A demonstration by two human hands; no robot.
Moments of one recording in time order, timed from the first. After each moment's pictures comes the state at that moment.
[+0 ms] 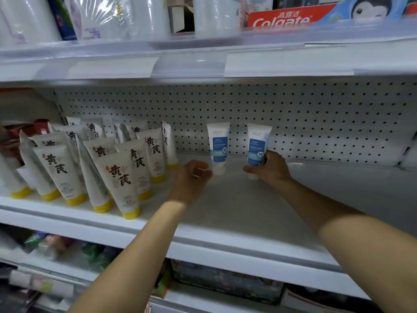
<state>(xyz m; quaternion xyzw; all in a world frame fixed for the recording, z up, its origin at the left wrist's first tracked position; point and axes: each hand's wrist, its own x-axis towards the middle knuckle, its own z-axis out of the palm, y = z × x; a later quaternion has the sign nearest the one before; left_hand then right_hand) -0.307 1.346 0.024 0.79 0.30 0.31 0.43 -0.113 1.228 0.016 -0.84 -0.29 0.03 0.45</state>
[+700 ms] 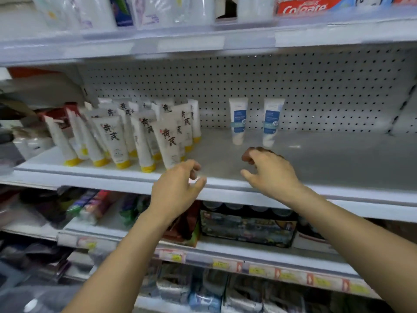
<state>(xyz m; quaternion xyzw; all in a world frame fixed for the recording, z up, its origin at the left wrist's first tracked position) -0.477 1.319 0.023 0.92 0.26 0.24 0.15 -0.318 1.167 0.042 -0.87 -0.46 -0.11 0.17</state>
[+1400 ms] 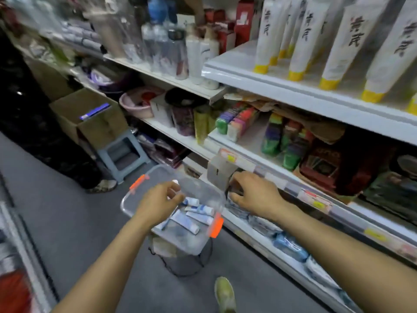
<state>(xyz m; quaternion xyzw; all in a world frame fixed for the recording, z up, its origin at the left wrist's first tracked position) -0.915 1.474 -0.146 0.75 0.58 0.09 0.29 -0.678 1.400 -0.127 -0.72 -0.67 0.14 0.08</state>
